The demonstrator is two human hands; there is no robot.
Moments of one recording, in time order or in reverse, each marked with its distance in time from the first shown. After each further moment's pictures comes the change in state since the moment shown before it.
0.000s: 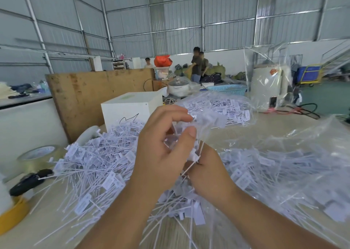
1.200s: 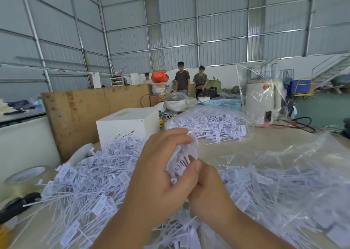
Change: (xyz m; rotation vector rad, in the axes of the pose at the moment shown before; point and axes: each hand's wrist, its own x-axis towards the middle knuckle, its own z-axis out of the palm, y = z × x) left_hand -0.003 -0.003 0.001 0.178 -0.085 0.091; right_hand 0.001 0.002 -0.007 0.006 0.007 -0.073
